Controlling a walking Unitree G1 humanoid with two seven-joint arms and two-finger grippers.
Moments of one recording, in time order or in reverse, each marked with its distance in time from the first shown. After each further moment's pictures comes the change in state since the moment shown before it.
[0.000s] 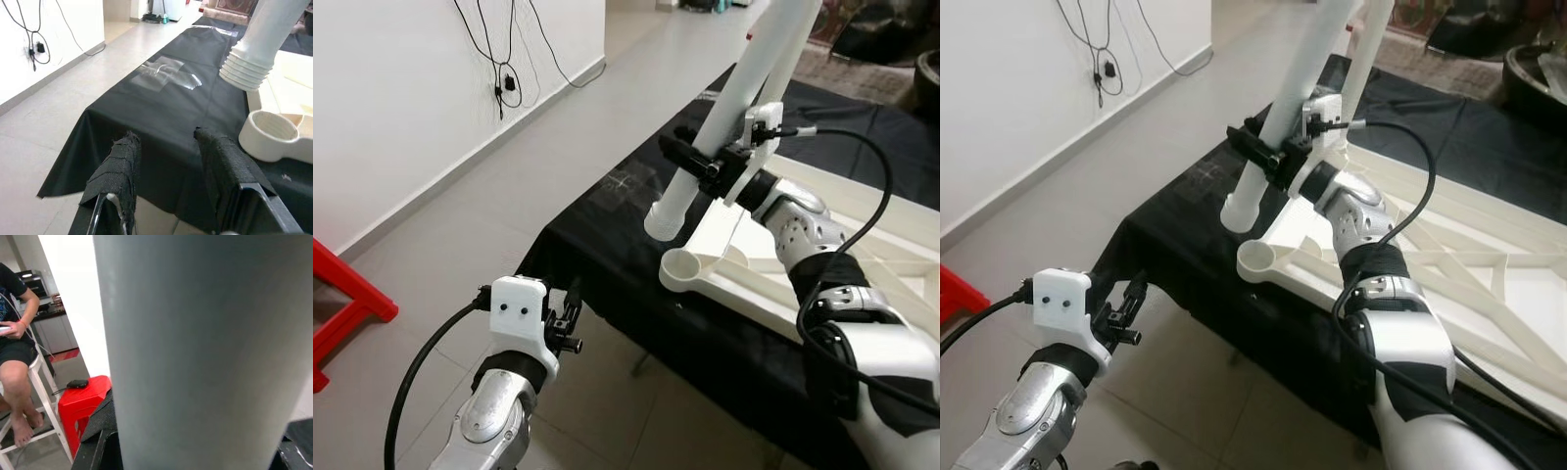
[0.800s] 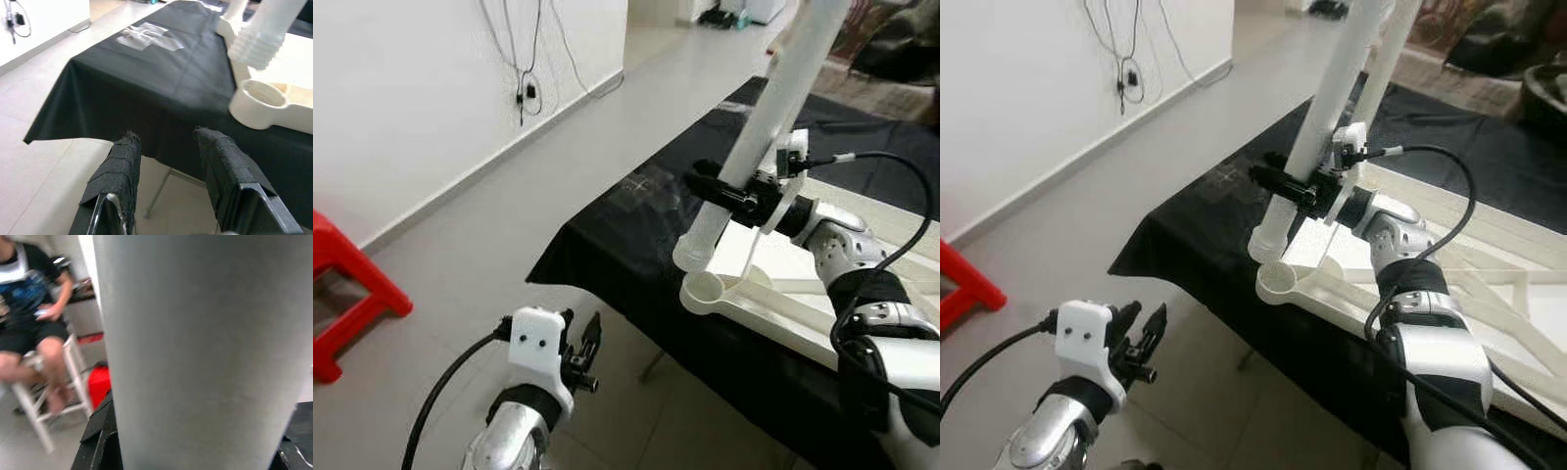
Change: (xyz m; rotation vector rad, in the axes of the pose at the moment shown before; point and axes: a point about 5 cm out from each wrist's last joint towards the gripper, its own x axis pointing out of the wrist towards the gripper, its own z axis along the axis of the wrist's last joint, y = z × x) left arm -0.015 -0.016 -0.023 -0.045 0.107 -0.068; right arm -0.046 -0.019 0.002 0.024 0.059 0.064
